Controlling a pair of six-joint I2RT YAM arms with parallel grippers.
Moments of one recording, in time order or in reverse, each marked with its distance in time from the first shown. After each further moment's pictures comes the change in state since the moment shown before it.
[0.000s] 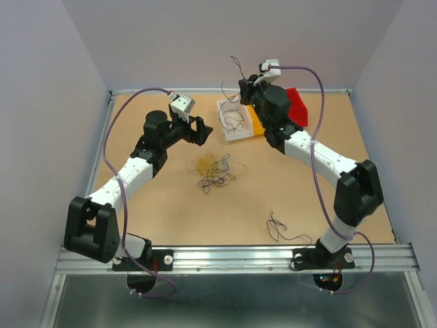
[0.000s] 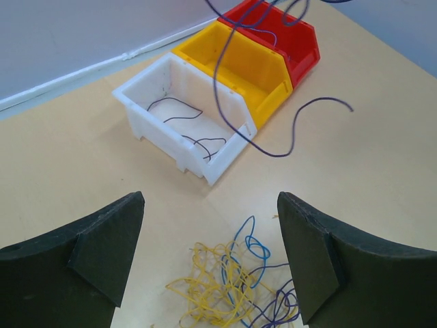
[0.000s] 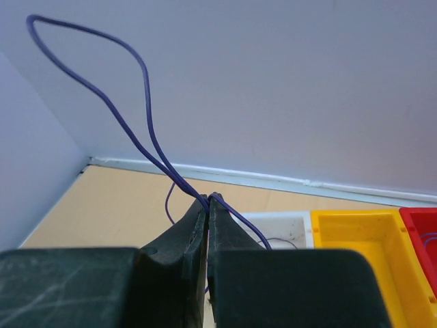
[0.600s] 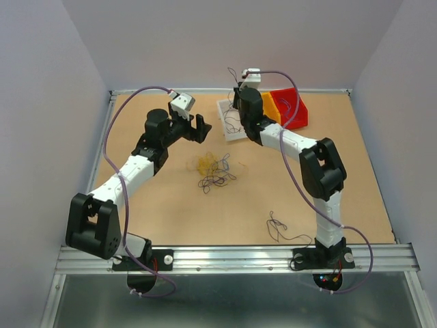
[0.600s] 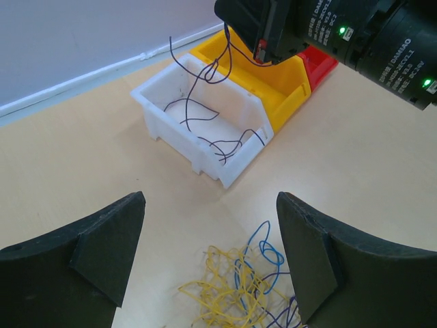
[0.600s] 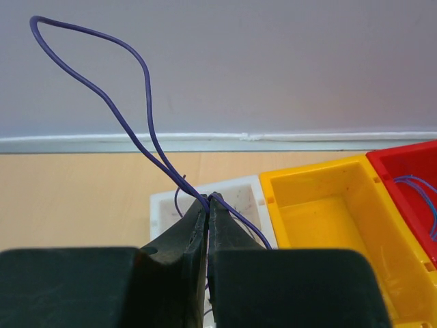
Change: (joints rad) left arm 0.000 0.023 0.016 0.004 -0.047 0.015; right arm -0.007 0.428 0.264 -0.013 0.283 -0.065
